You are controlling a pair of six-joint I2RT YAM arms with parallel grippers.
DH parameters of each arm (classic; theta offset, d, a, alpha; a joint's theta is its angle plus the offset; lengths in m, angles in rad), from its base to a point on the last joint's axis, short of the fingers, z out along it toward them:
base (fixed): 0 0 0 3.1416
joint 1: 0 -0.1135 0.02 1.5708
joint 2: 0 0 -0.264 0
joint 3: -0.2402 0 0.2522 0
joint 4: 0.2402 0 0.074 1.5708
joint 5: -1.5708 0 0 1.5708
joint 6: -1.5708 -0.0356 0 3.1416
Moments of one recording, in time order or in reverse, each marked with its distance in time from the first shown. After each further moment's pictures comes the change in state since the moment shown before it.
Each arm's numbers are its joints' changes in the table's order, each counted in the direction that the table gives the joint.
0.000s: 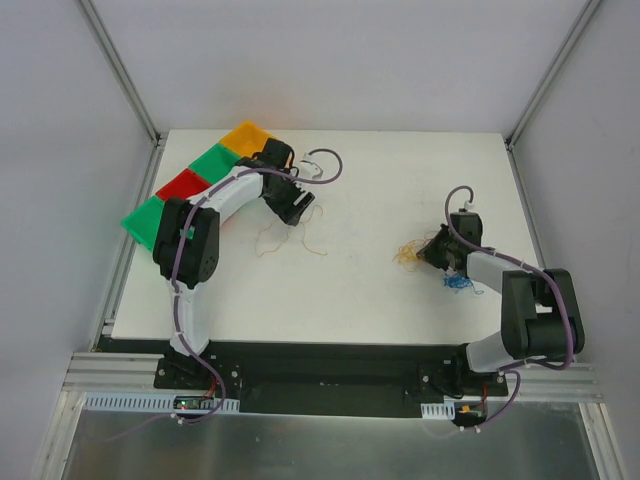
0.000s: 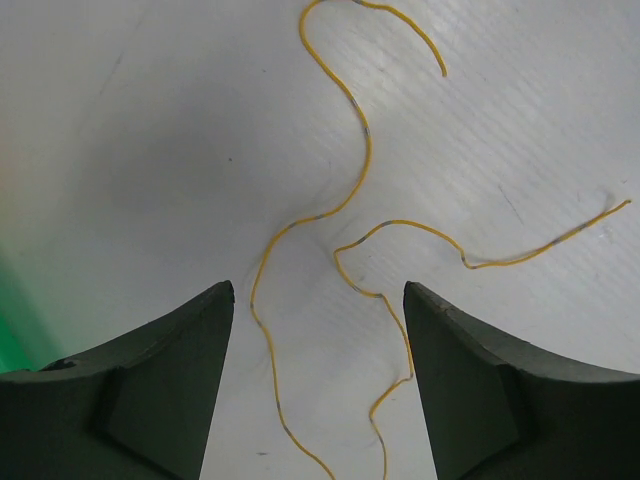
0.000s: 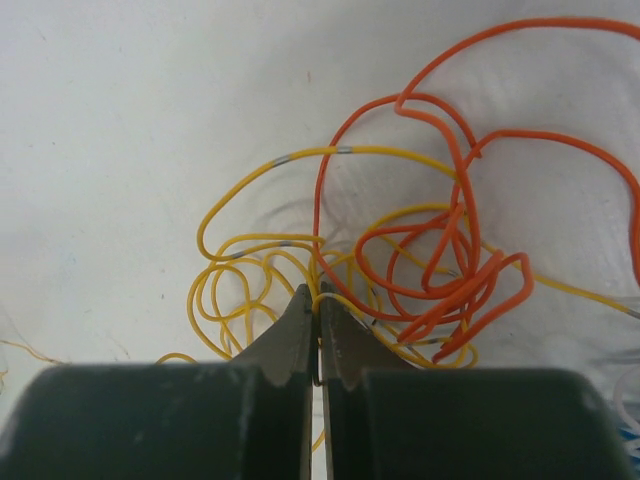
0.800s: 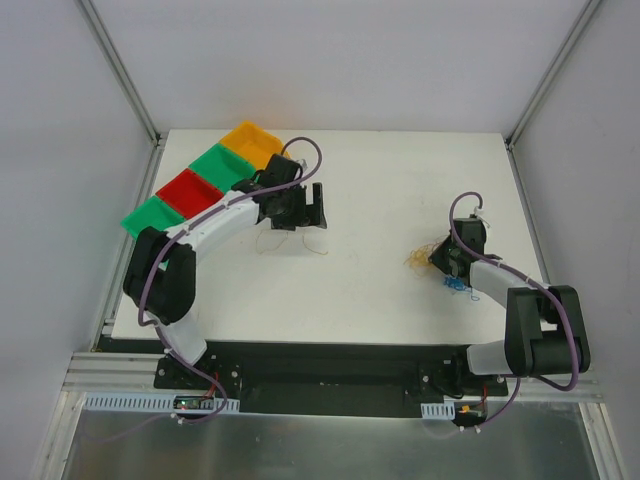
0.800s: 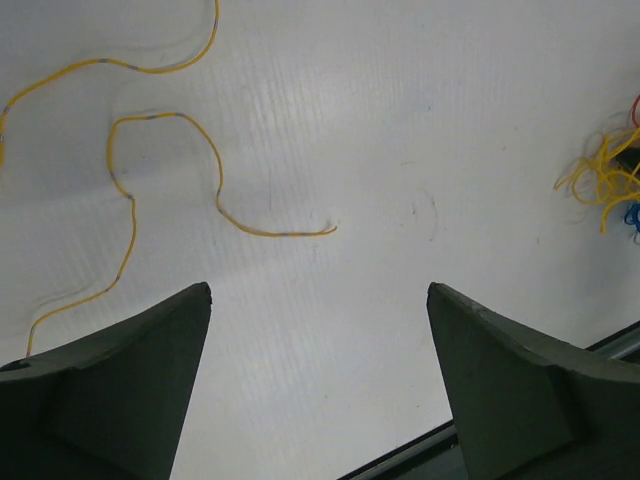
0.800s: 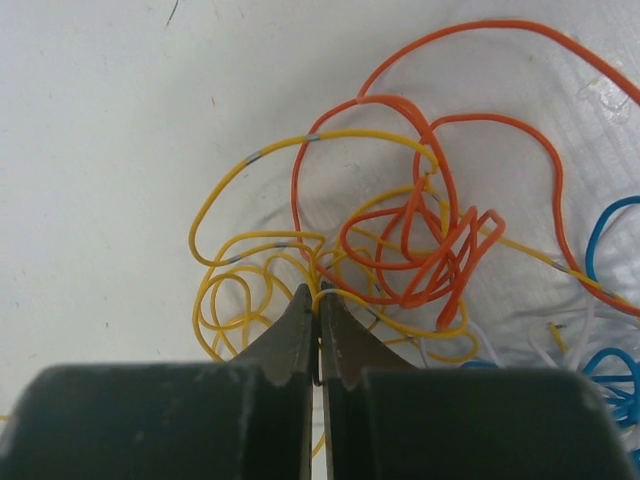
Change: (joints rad) left arm 0.137 -0.256 0.248 -0.153 0.087 0.927; right arm 0.000 -0.092 0.053 0.037 -0.169 -0.010
